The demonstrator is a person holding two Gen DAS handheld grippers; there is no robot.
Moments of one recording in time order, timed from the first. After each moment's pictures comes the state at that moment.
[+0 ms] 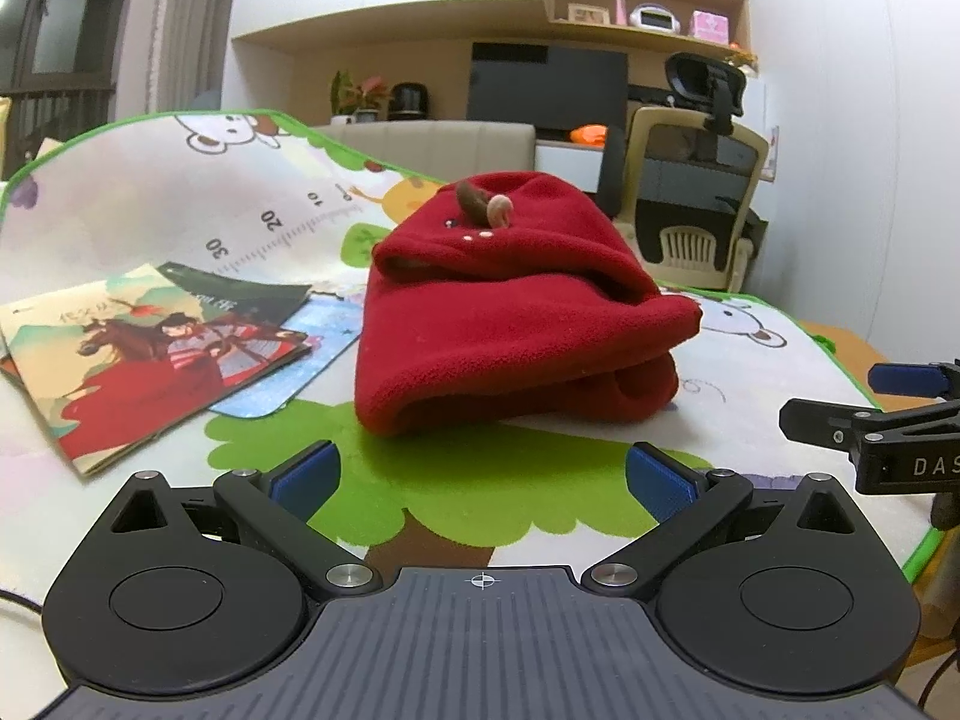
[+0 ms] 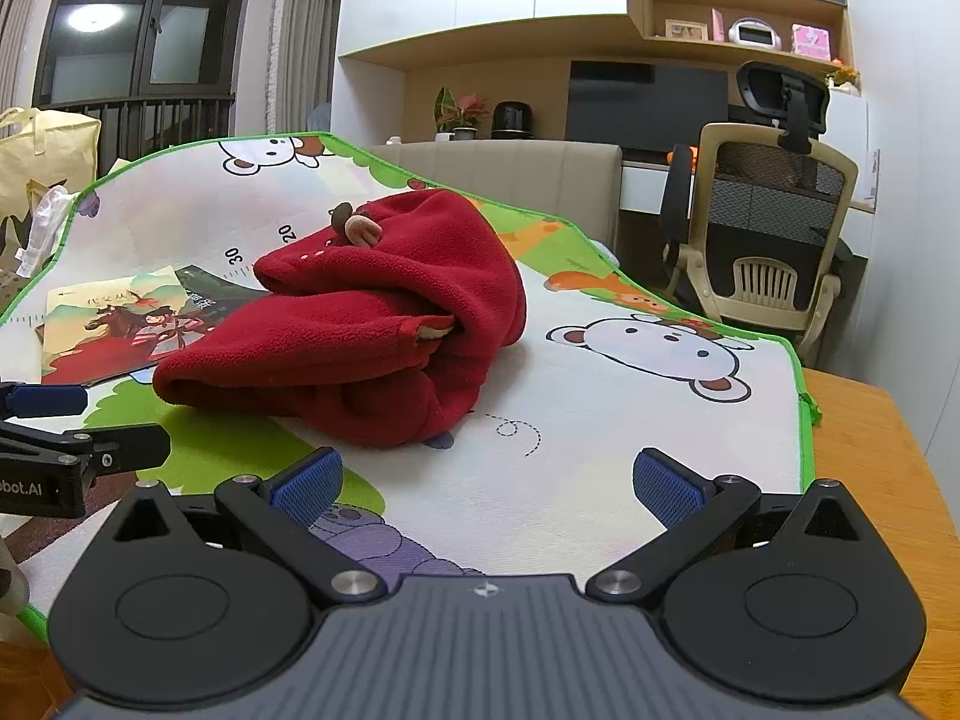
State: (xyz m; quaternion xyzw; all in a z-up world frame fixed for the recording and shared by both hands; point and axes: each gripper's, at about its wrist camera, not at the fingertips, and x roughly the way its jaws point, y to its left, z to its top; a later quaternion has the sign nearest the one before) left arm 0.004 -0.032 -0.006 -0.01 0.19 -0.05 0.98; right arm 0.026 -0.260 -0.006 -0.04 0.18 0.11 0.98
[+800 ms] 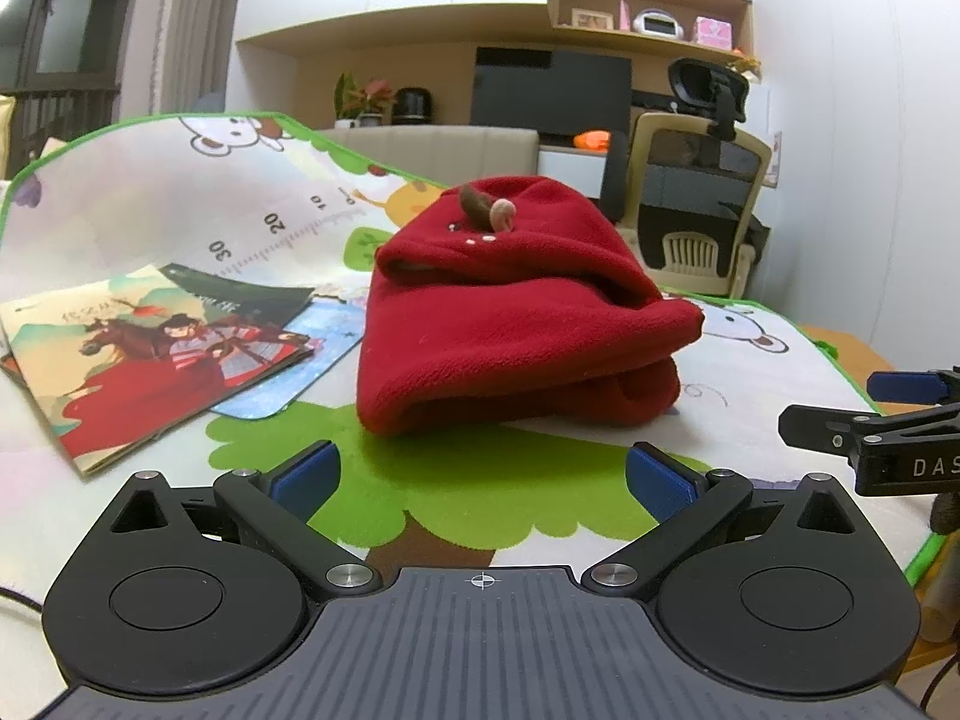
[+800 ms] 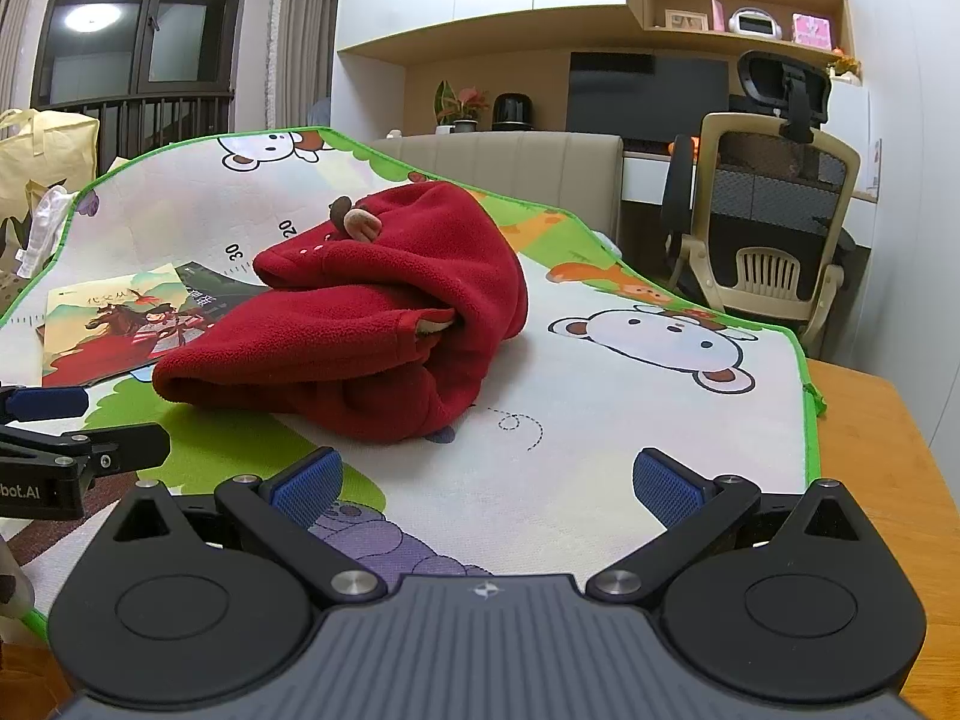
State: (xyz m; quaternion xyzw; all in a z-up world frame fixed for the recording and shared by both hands) left arm 0.003 -0.031 -0.007 -0.01 0.19 -0.05 0.98; right arm 0.029 -0.261 -0.006 -0.03 0.19 0.11 0.97
